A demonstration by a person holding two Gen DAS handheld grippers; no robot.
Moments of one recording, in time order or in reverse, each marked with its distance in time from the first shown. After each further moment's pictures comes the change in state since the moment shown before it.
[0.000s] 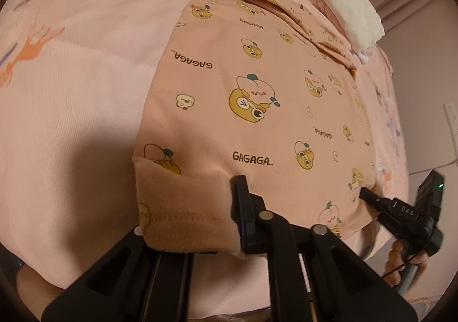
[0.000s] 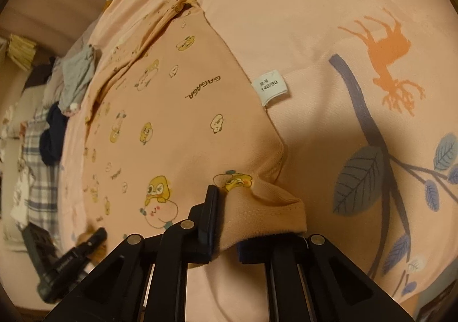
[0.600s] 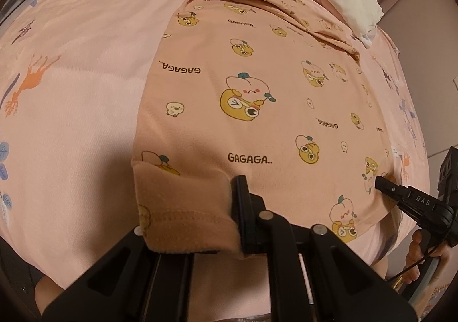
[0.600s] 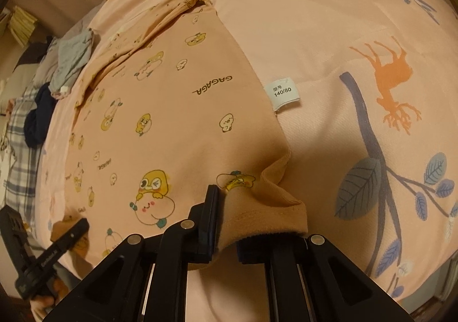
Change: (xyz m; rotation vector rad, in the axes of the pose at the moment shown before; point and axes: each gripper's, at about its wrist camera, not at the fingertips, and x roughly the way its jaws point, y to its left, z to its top) left arm 0.005 -0.015 -0.003 0.094 -0.029 0.094; right arm 0.002 0.014 -0.003 -0.095 -0.028 -0.089
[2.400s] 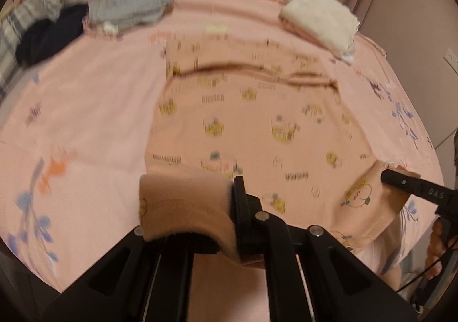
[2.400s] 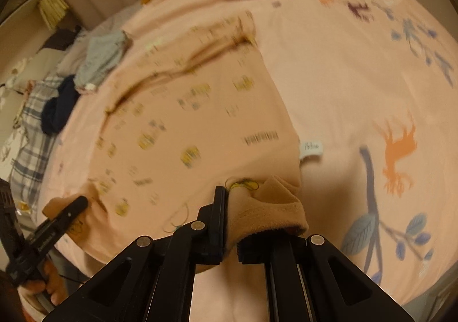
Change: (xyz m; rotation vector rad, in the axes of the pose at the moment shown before) left arm -0.049 -0.045 0.032 0.175 -0.225 0.081; right arm -0.035 0.039 0.022 -0.144 -0.118 0.049
